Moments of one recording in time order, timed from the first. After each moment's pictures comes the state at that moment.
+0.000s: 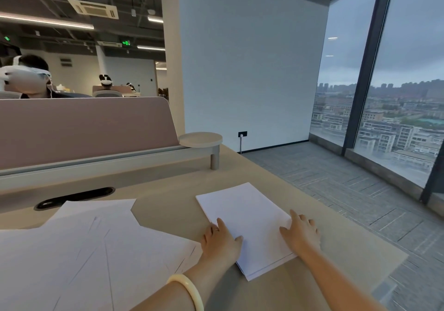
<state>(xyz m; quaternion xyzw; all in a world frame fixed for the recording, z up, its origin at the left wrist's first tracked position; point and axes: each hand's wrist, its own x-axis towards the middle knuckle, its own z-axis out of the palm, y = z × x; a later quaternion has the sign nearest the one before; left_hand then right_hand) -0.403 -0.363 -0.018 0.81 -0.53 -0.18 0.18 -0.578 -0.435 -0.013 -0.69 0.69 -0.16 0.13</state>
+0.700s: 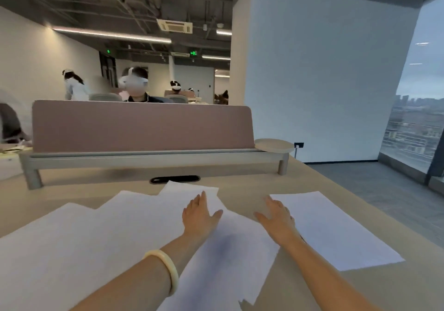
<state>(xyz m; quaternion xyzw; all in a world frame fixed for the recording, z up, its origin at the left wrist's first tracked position) -0.214 -0.209 0.031 0.85 -0.43 -0.06 0.28 -0.385 -0.306 0.034 -0.82 0.47 -0.24 0.24</state>
